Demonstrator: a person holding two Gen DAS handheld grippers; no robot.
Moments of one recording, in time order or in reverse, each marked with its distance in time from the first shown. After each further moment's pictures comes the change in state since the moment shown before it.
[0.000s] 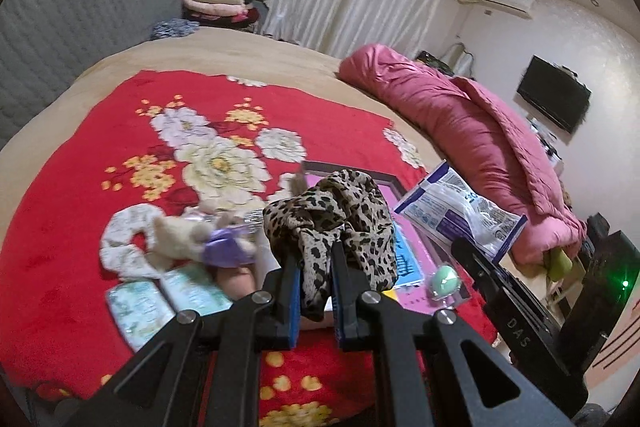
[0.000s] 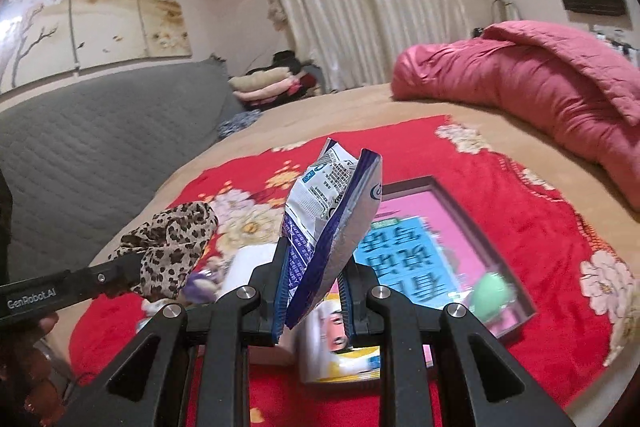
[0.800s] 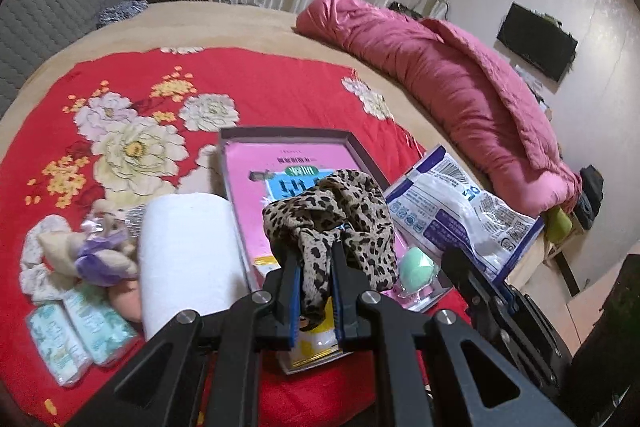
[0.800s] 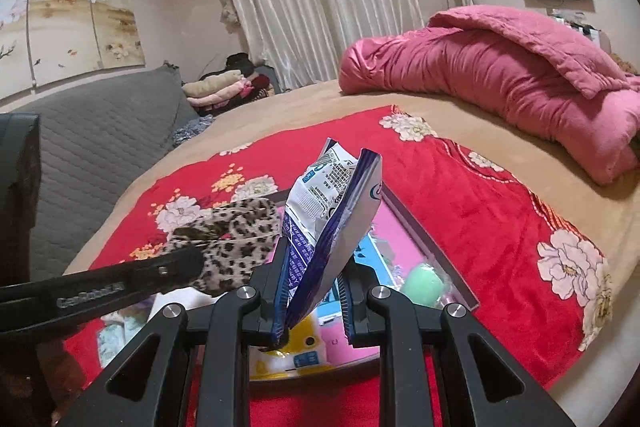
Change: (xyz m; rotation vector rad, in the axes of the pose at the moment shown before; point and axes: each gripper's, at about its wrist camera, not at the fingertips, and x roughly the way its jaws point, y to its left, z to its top) left arm 0.091 -0.088 0.002 0.112 0.154 -0.055; right arm 0.000 -0.051 -0.008 0.082 0.017 -0.138
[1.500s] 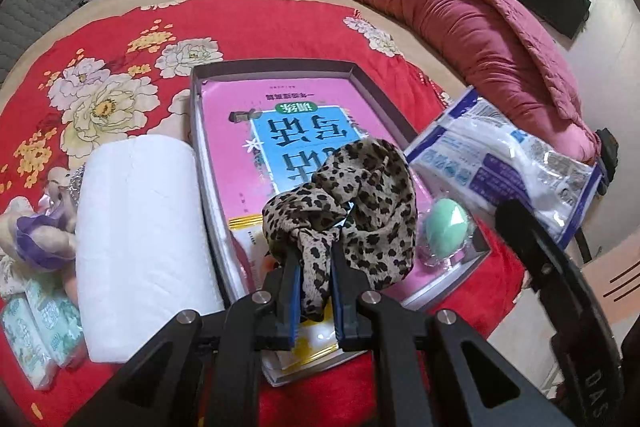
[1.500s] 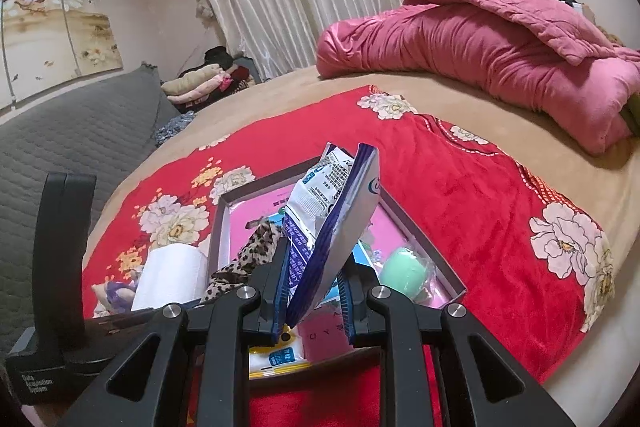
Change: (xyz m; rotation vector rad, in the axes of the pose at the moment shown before) left arm 0.075 -0.013 -0.020 0.049 0.188 0.038; right arm 0.015 -0.023 -0.001 0.075 0.045 -0.041
